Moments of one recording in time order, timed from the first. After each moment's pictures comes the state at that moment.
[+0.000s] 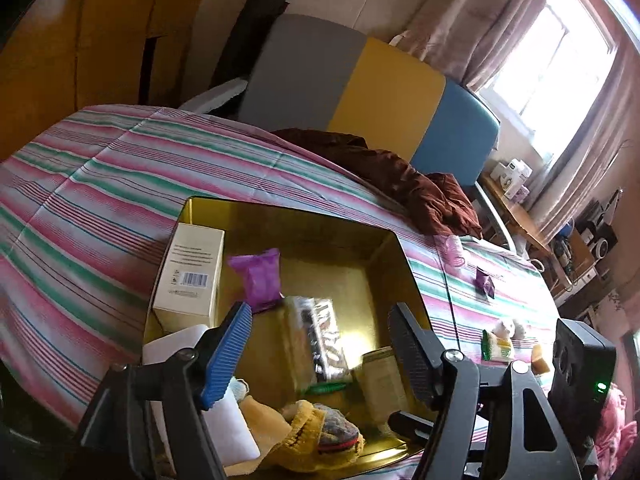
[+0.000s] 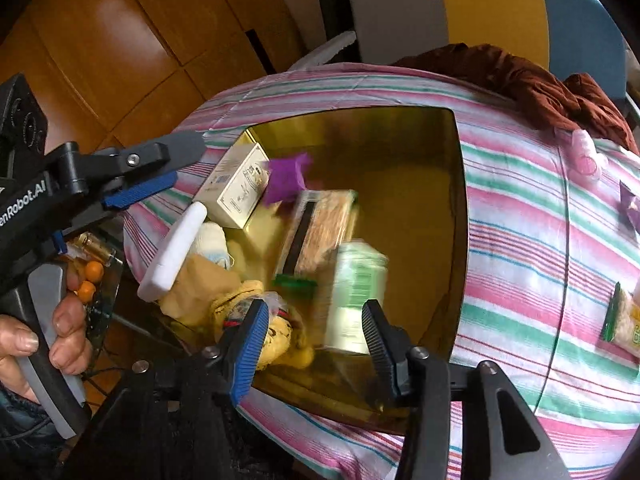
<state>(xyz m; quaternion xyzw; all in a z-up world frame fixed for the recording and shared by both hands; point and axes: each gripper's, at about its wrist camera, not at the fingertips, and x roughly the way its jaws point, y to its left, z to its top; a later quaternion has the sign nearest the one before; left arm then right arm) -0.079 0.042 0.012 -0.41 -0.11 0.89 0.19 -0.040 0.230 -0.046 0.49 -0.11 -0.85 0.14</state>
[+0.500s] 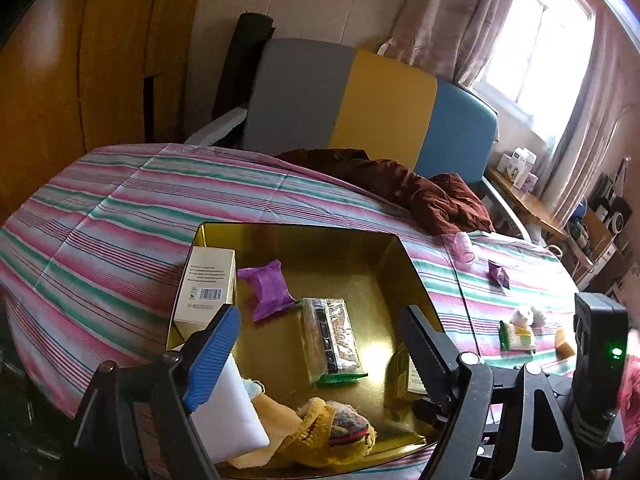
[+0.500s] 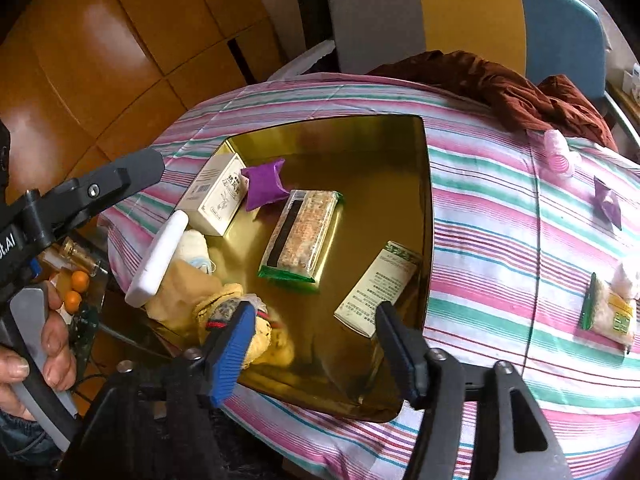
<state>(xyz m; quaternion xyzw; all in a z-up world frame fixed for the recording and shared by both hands) -0.054 0.053 0.024 -0.37 -0.05 0.91 0.17 -0.032 0.238 -0.037 0.48 -0.10 -0.87 0.11</state>
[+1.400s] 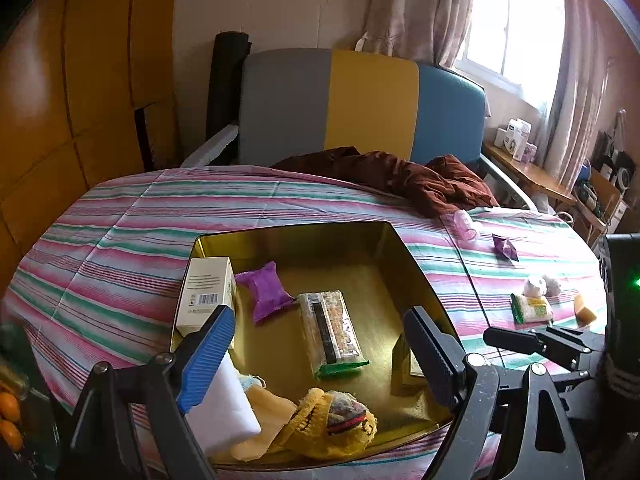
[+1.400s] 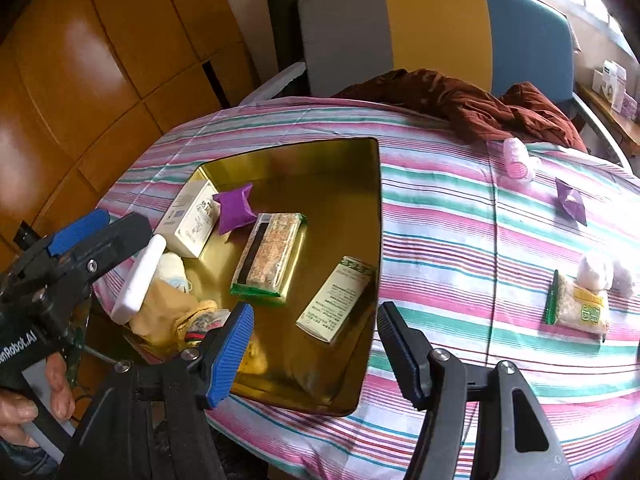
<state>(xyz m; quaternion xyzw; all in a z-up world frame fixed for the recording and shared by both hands) -0.032 0.082 0.024 -0.35 0.02 0.92 0.17 -0.020 0.260 -0.025 0.45 -0.11 -0.88 0.05</state>
